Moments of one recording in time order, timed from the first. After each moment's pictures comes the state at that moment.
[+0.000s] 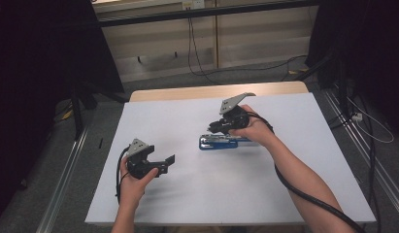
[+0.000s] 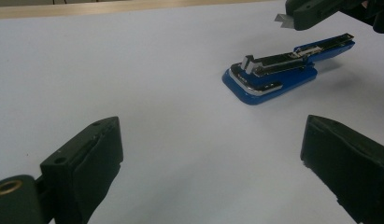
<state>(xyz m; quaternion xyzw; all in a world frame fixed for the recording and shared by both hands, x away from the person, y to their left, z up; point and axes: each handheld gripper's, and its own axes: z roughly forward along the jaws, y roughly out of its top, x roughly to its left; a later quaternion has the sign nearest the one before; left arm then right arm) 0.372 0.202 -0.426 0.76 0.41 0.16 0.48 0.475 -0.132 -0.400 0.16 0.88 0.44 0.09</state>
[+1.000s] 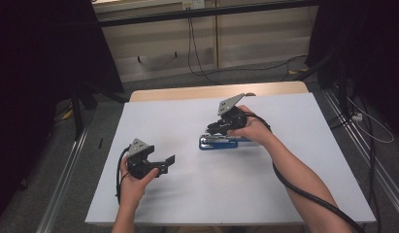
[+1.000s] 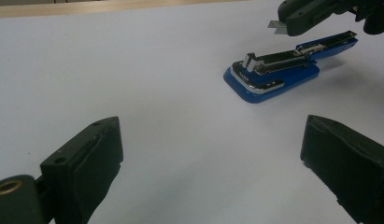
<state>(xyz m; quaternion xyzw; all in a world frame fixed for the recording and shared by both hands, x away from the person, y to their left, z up) 0.372 0.202 -0.427 0.76 0.41 0.16 0.47 0.483 -0.128 -0.408 0.15 0.88 0.44 0.07</state>
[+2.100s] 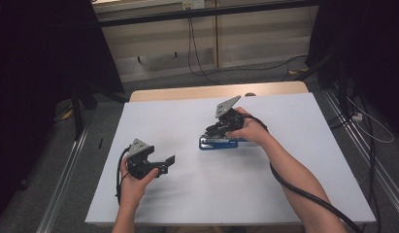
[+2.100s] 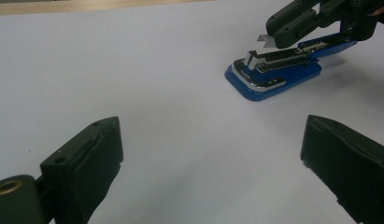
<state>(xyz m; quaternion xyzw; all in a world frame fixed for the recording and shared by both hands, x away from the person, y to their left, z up) 0.372 0.202 -0.428 0.76 0.41 0.16 0.47 0.491 -0.122 -0.424 0.13 0.89 0.43 0.06</state>
